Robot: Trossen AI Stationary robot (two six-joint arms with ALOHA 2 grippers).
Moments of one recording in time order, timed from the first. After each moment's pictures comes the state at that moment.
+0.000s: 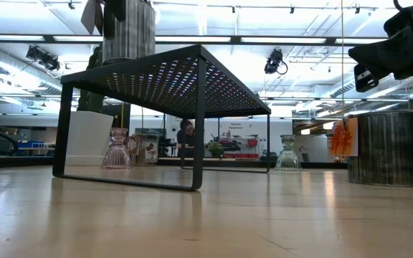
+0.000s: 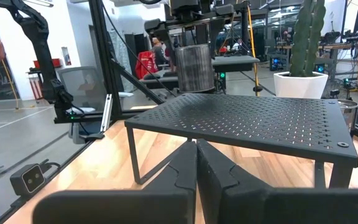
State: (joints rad) left arm -0.13 1.52 1.59 -1.30 -0.12 -0.09; right arm -0.04 0.00 0.02 0.04 -0.17 0.10
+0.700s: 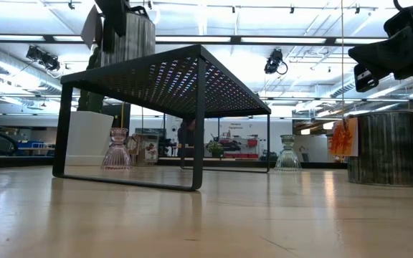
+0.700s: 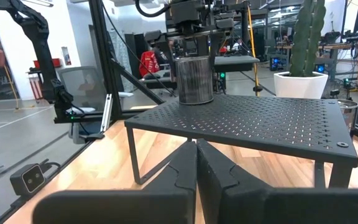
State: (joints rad) left arm -0.13 1.52 1.50 -1.21 -0.10 -0.12; right arm -0.04 0.00 0.02 0.04 -0.17 0.10
